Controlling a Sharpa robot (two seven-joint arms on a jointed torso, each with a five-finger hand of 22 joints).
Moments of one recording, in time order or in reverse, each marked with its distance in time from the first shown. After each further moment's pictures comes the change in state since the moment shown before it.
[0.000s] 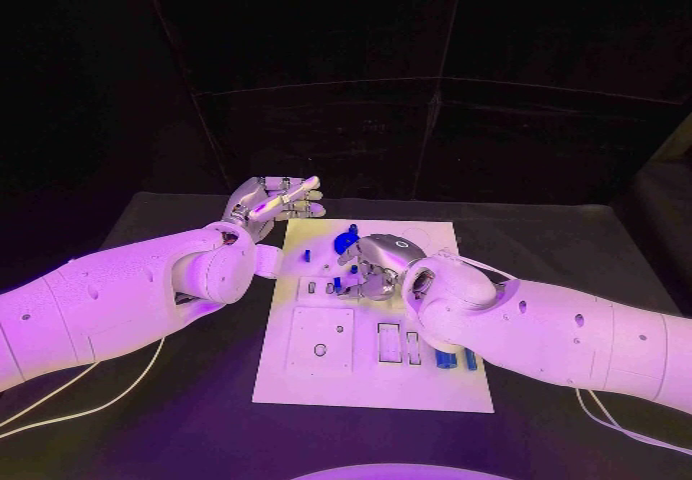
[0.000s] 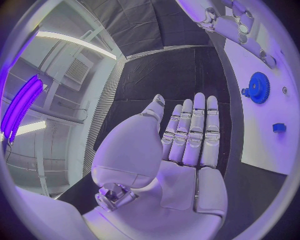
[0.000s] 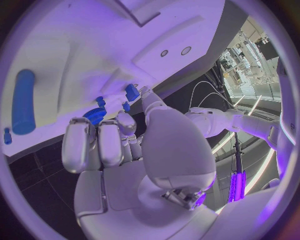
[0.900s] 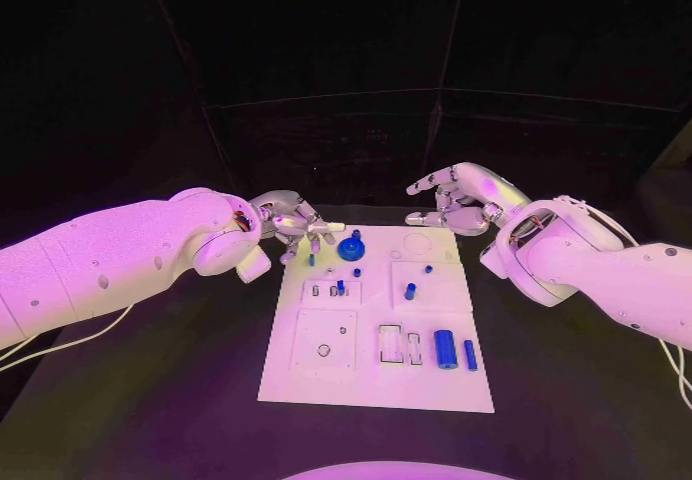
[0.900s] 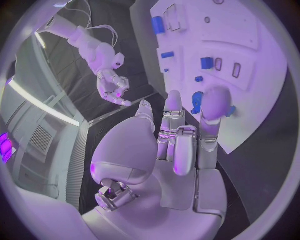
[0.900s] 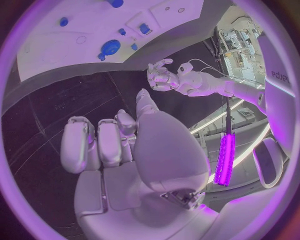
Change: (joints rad) left arm 0.109 0.000 0.000 -0.023 -0.657 0.351 -0.654; left_hand -0.141 0.036 -0.215 0.133 0.004 0.097 -0.110 0.175 0.135 0.147 -0.130 0.417 0.381 0.326 -0.163 1.329 1.070 -0.062 0.476 -0.180 0.799 0.735; right arm 0.146 -0.277 0.035 0.080 0.314 -0.116 0.274; right_hand 0.126 0.103 -0.108 0.034 0.054 0.016 -0.003 0.042 0.006 -0.017 -0.004 0.000 -0.017 -0.004 0.004 -0.017 -0.020 0.000 -0.004 0.004 -0.011 -0.012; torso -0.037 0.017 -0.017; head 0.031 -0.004
